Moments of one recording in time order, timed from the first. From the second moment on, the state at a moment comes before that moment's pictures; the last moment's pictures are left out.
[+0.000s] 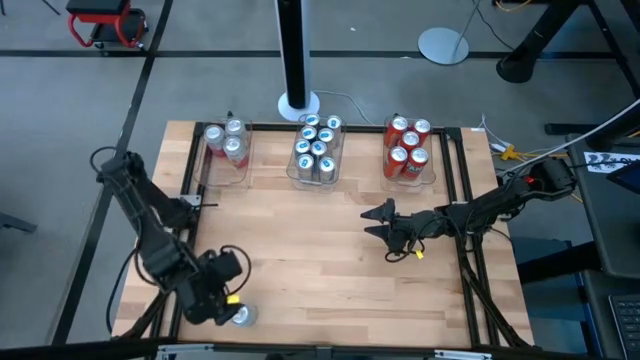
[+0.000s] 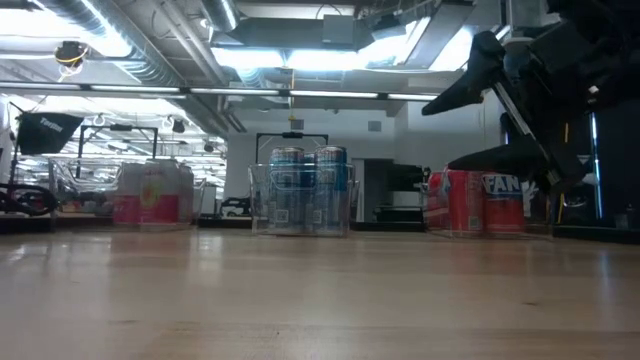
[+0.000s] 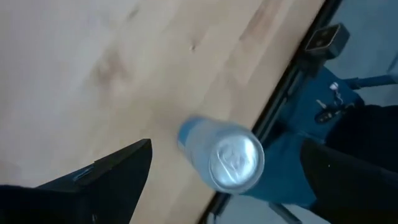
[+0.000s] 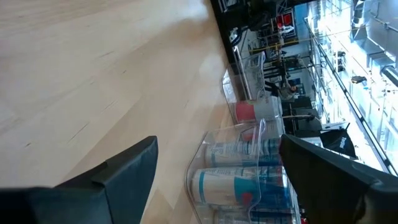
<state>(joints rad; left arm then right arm) -0.88 1.44 1.33 -1.06 -0.27 -1.45 0.29 1.27 0.29 0.67 0.41 -1.13</state>
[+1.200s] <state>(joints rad) -0.98 1.71 1.43 -1.07 -0.33 -1.48 0.29 1.27 0.29 0.66 0.41 -1.14</state>
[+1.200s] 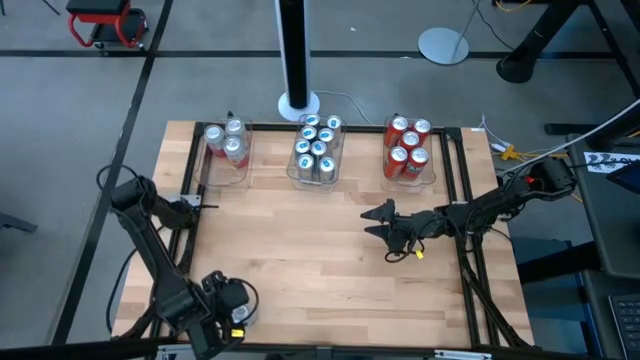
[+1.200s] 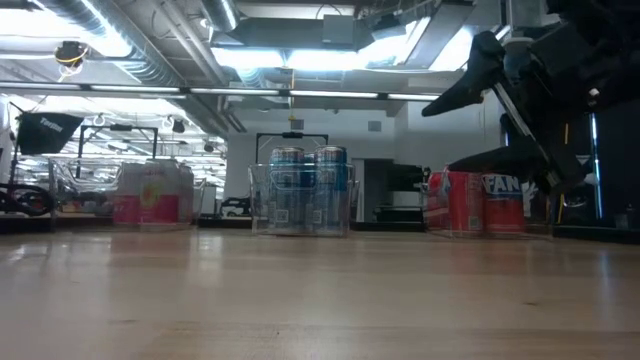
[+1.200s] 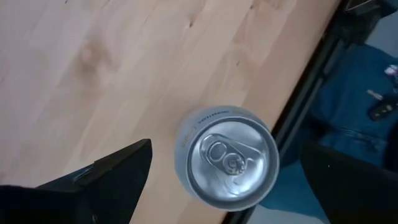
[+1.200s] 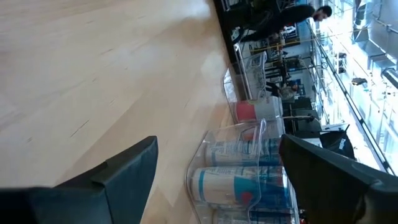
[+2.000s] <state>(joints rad) -0.98 1.75 1.37 -1.06 -0.33 -1.56 0.29 1.27 0.29 0.66 0.41 -1.15</state>
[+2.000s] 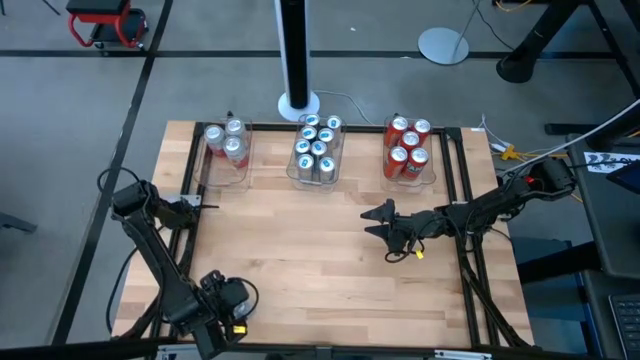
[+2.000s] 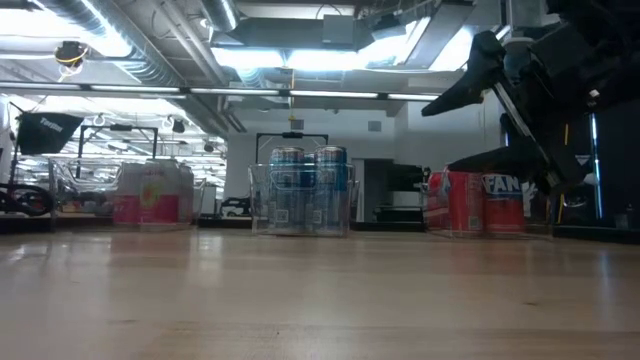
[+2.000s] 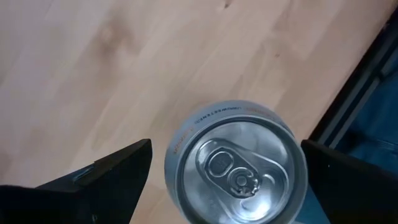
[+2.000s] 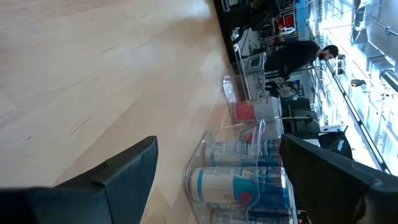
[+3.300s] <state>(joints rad) -0.77 1.63 1.25 -1.09 -0.33 -1.50 0.29 1.27 0.29 0.66 0.40 -1.16</state>
